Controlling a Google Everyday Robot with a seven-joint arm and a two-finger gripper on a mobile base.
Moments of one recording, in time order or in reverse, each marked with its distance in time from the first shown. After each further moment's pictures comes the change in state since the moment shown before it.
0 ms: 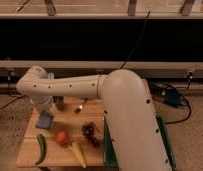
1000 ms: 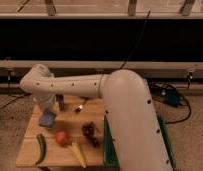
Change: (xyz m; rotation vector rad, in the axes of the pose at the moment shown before) arm 0.014 0.019 -0.002 -0.014 -0.006 0.014
